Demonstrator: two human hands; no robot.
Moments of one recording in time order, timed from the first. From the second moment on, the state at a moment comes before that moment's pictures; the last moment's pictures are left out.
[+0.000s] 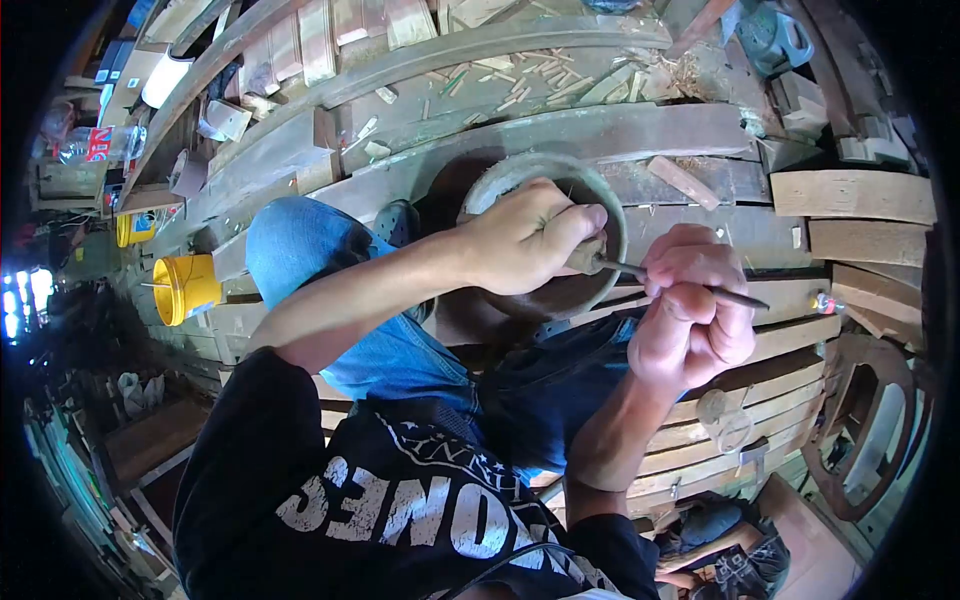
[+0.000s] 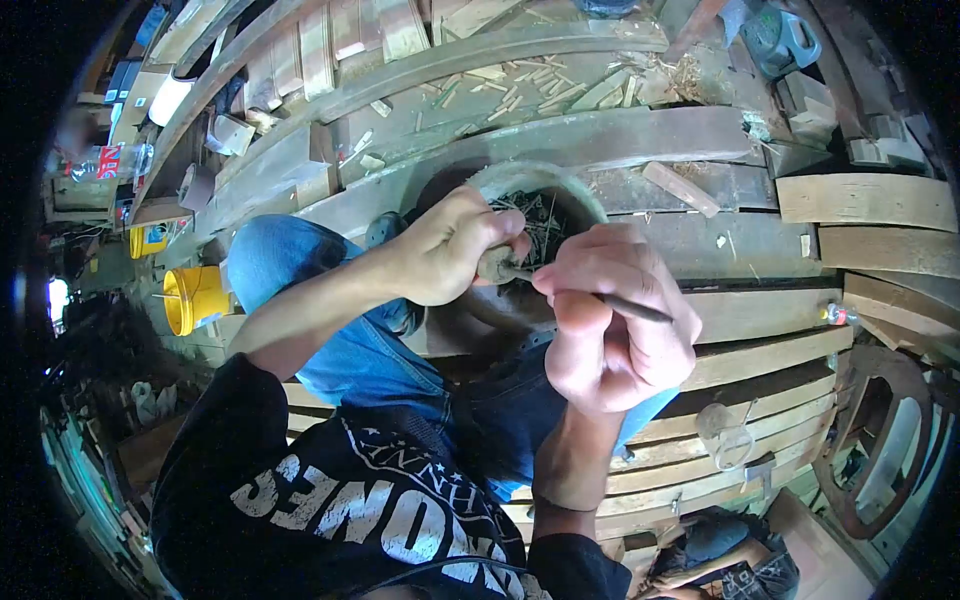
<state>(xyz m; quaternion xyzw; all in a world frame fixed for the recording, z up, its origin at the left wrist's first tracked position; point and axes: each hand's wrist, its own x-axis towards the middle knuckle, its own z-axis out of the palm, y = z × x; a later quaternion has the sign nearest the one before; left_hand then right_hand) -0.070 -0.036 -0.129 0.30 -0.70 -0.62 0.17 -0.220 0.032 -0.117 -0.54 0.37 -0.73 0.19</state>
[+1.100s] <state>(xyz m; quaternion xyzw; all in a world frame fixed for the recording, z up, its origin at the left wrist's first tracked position) -0.065 -0.047 -0.142 0.21 -0.46 -0.86 0.00 -0.226 0.028 -0.117 -0.57 0.35 -0.71 0.23</state>
